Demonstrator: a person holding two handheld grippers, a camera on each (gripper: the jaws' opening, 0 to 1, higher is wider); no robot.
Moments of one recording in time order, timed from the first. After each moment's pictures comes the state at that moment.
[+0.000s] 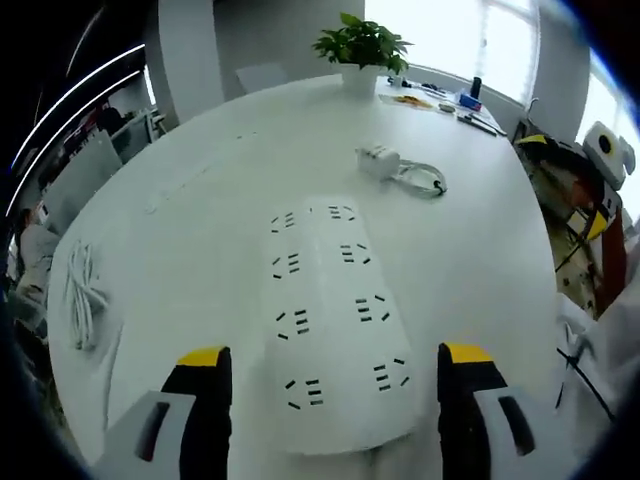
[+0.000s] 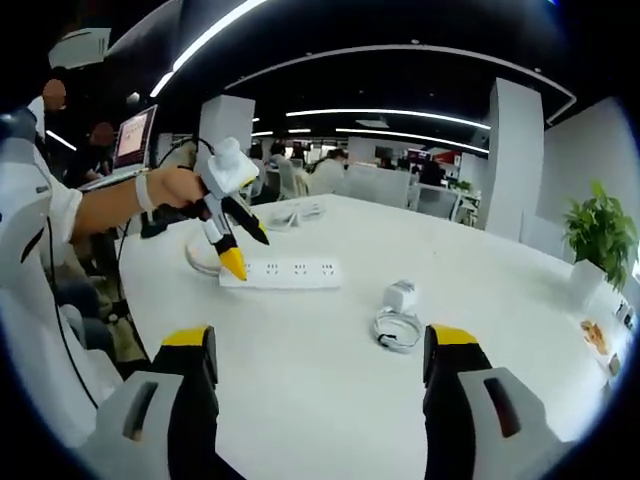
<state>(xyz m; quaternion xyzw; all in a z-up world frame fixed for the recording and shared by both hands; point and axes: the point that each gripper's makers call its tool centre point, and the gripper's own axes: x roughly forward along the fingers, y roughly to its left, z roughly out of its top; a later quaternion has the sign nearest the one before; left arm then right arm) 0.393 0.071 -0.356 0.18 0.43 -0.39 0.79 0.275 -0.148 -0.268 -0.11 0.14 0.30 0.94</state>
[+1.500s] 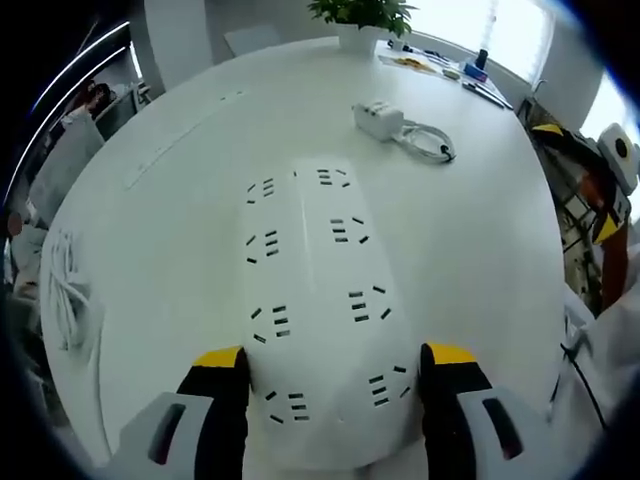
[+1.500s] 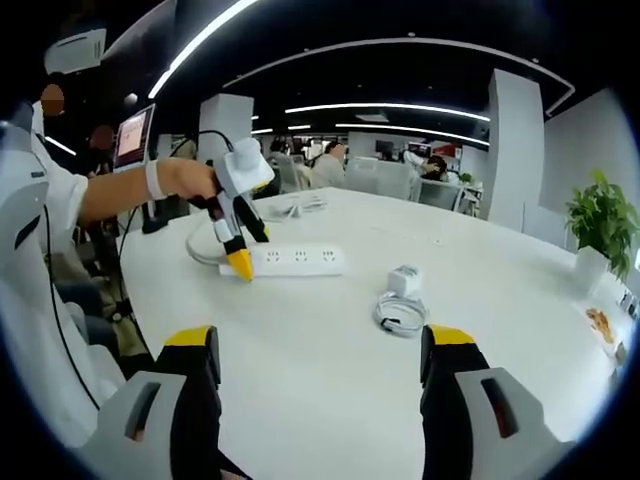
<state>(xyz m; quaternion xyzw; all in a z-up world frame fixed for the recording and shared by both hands) 0.380 0.065 -0.378 0.22 0.50 -0.37 0.75 0.273 -0.152 -0.286 -0.11 0.15 0.31 0.93</state>
